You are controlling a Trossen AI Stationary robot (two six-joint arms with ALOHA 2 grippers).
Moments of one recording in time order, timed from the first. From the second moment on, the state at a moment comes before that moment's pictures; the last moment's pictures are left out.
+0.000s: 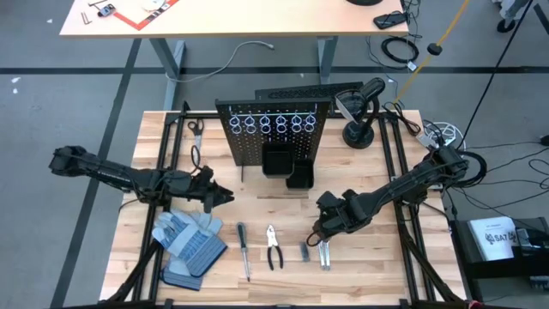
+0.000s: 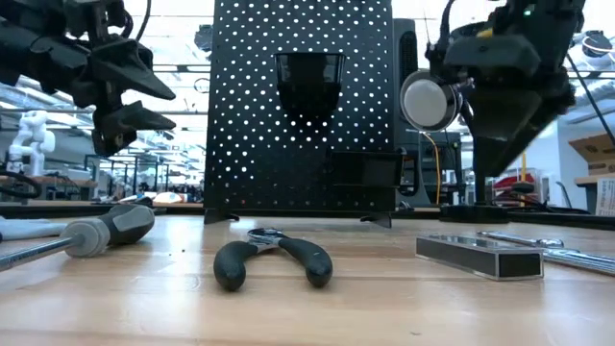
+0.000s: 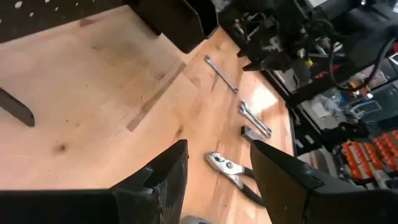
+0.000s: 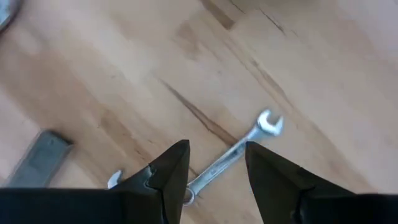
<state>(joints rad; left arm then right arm) -0.16 0.72 0.19 0.18 -0.09 -0.85 0.42 1.64 1.09 -0.89 0.31 1.26</state>
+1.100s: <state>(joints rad) -0.22 0.72 0.19 0.36 -0.18 -0.67 0.33 1.82 1.04 -0.77 0.19 1.36</state>
